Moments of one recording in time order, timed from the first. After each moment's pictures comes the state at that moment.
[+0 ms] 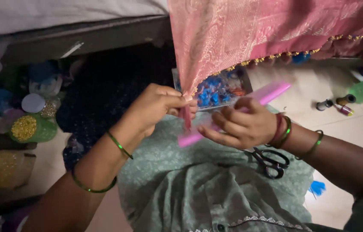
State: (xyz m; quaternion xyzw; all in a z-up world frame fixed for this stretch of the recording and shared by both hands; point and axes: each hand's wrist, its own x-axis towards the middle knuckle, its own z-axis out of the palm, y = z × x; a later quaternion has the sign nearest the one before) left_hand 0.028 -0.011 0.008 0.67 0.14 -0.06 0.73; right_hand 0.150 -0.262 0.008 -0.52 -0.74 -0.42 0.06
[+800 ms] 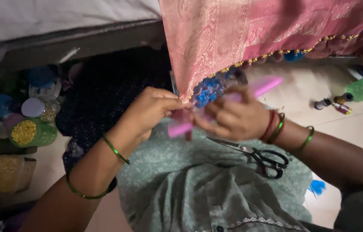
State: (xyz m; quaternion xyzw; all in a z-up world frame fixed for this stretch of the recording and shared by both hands) left_hand 0.025 -0.013 0.006 0.68 0.13 -0.05 0.72; right_hand 0.147 -0.251 0.026 -0.54 -0.71 -0.45 0.06
